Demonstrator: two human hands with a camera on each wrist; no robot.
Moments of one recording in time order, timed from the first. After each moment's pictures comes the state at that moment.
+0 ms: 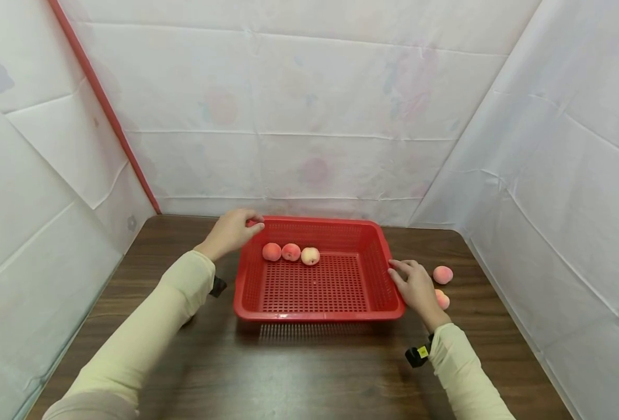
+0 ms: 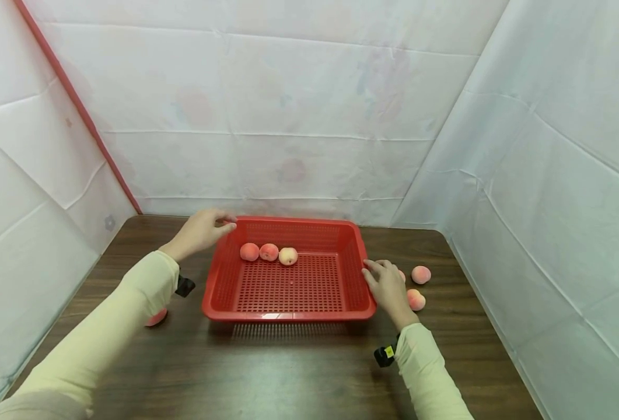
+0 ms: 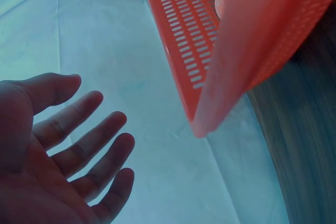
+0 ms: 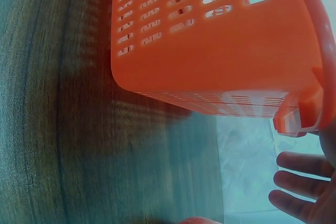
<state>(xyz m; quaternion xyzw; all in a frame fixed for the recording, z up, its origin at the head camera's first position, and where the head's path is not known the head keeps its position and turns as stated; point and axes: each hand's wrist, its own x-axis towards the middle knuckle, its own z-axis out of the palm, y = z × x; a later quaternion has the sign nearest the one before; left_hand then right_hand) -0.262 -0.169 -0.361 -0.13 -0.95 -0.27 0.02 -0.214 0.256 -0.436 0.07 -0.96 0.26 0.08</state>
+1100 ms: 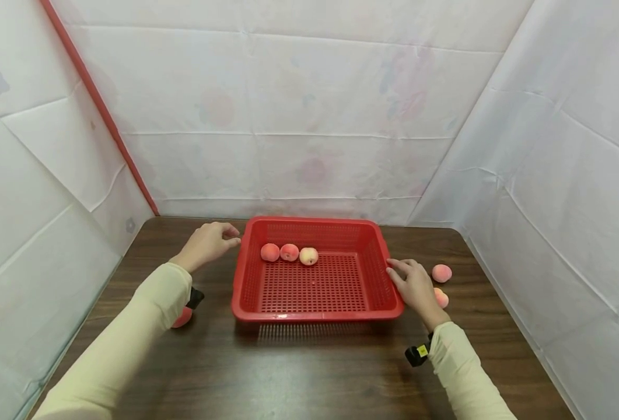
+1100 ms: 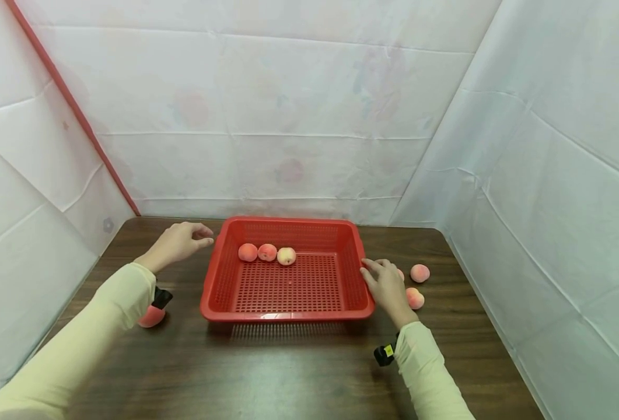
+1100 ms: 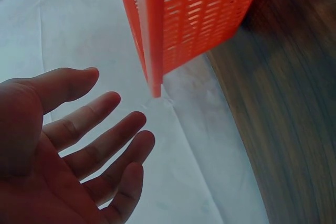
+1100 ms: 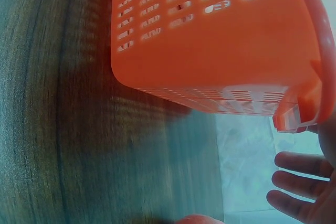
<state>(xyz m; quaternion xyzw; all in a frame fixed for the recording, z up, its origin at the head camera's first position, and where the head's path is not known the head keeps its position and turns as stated) -0.251 -0.209 -0.383 -0.09 -0.97 -0.24 -0.03 -0.217 0.258 -0.439 0.09 -0.96 0.25 0.09</state>
